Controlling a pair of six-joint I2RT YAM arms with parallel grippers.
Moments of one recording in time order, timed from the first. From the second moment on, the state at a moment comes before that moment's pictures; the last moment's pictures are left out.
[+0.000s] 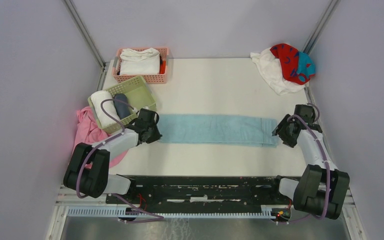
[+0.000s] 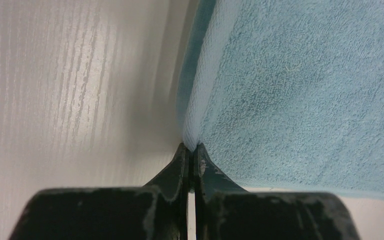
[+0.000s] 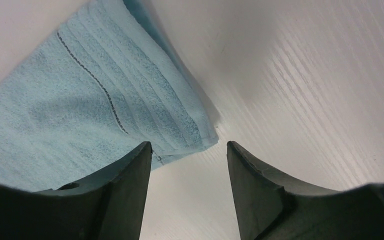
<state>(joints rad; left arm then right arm) -0.33 1.37 0.61 -0.25 -0.12 -0.64 -0.25 1.17 0.69 -0.60 0.00 0.46</state>
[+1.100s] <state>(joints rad) -0.26 1.35 0.59 -0.24 -0.04 -0.67 -0.38 1.24 0.61 -0.50 -0.21 0.54</state>
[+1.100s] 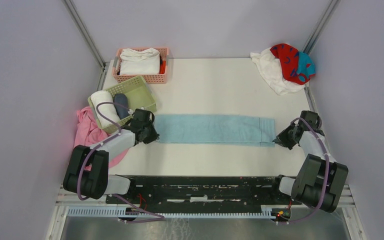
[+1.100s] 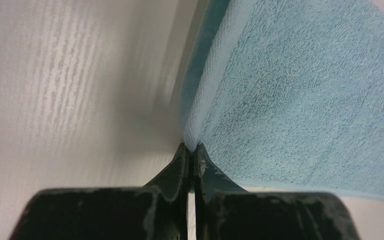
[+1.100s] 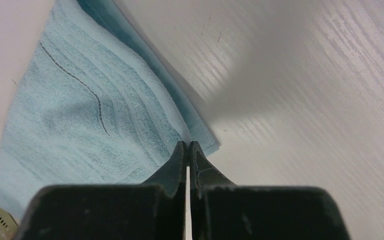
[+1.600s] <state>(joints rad) -0.07 1.30 0.54 -0.26 0.11 -0.67 -0.45 1.26 0.53 -0.49 -0.27 0.64</state>
